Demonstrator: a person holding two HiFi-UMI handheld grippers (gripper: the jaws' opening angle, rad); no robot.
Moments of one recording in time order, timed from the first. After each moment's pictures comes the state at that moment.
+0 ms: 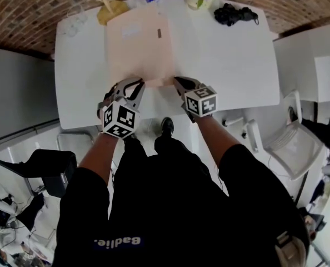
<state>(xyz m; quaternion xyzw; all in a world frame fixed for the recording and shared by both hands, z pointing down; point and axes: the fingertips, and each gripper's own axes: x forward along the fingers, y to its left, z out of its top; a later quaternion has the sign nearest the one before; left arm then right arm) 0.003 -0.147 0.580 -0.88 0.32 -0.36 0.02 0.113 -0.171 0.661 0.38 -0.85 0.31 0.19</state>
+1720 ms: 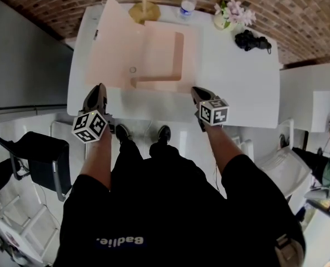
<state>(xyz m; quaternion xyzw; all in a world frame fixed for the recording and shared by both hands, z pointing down) -0.247 -0.113 0.561 -0.70 0.67 0.03 -0.27 0.112 -0.169 0.661 0.39 -0.84 0.27 0.26</state>
